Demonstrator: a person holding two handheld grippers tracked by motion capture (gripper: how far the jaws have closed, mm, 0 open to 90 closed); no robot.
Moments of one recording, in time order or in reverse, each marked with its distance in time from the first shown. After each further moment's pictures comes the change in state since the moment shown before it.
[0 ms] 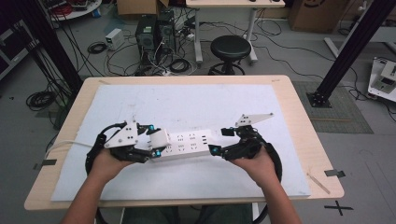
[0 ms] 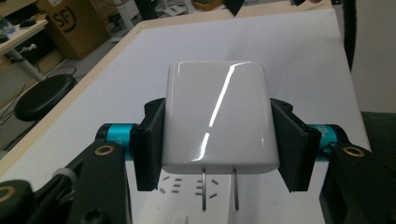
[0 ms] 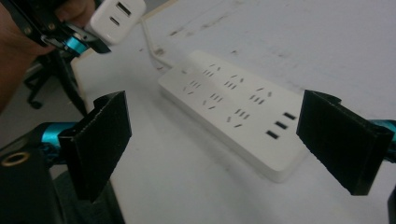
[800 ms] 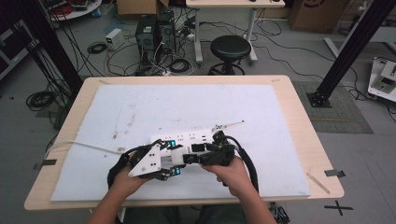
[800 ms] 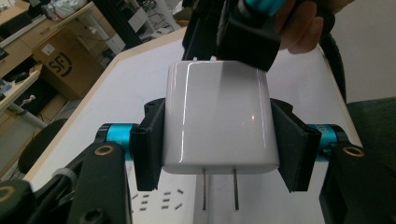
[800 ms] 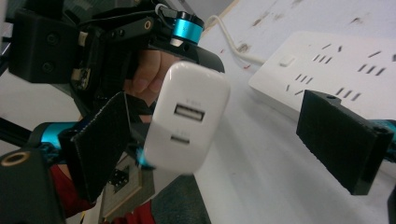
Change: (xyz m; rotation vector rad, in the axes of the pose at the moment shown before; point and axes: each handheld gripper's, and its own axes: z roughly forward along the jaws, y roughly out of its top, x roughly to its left) left arm -0.049 0.006 0.039 -0.054 -0.004 0.203; right arm 0.018 -0.010 0.065 0.004 0.346 0.246
